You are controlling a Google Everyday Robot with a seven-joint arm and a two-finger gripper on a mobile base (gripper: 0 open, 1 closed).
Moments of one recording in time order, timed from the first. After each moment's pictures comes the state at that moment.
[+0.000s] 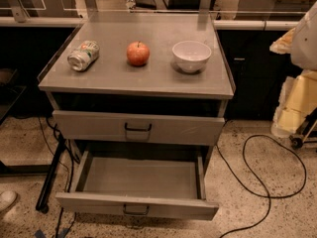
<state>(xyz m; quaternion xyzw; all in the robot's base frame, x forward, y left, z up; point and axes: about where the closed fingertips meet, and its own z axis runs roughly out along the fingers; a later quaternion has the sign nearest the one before) 0.438 -0.217 0.976 -0.60 0.78 -0.03 0.16</state>
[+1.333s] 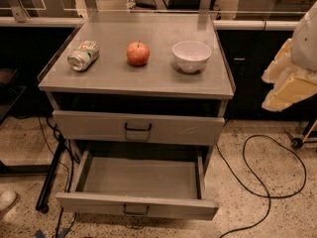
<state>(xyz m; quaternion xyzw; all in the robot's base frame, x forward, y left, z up) 0.438 -0.217 0.976 -0.60 0.78 -0.03 0.16</state>
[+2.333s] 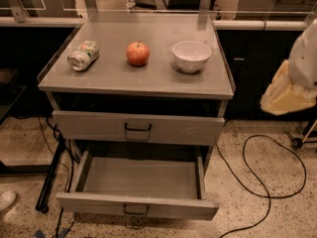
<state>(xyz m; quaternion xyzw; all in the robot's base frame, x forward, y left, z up) 0.426 -0.215 0.957 -0.60 0.79 -0.02 0.15</state>
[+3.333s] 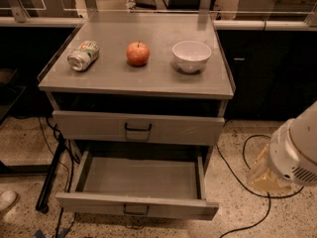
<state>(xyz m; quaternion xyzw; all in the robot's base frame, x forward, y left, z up) 0.339 -0.203 0.827 -0.54 0.84 0.04 0.10</state>
